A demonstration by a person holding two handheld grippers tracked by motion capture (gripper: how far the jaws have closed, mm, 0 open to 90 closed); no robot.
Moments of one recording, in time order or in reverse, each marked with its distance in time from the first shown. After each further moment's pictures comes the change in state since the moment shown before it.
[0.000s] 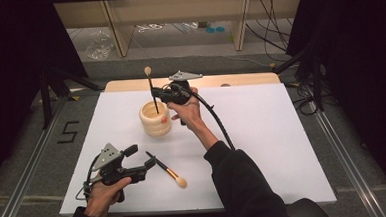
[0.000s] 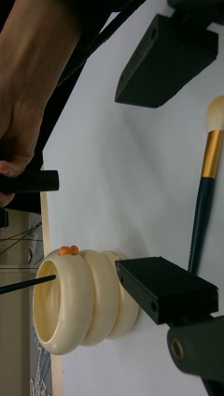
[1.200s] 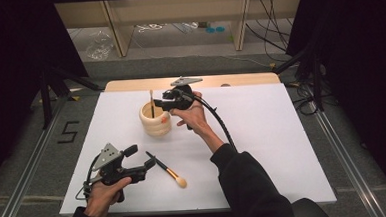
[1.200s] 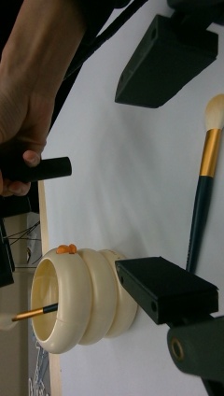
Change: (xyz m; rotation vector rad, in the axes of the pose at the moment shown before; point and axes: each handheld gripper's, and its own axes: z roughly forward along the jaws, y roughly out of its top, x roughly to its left) left arm 0.000 0.000 0.000 0.007 0.002 -0.001; right arm -0.006 -0.014 -0.008 0.132 -0.070 -0.032
